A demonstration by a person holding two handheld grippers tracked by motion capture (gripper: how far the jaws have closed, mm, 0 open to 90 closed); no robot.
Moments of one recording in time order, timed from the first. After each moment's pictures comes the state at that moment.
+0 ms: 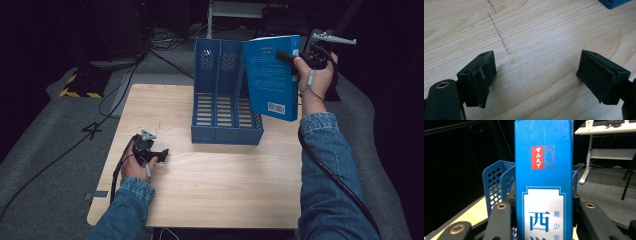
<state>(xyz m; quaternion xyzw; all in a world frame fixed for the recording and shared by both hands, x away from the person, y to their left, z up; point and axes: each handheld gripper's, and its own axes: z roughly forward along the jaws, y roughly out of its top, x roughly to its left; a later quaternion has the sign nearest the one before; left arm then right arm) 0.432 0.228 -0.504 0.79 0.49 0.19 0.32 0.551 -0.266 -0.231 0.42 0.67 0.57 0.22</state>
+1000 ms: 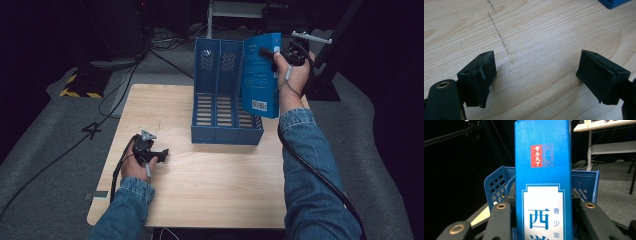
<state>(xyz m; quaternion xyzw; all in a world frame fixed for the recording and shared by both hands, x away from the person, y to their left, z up) 0.432 0.228 -0.504 0.79 0.49 0.19 0.32 0.569 -0.217 -0.241 0.45 0.65 0.58 0.21</state>
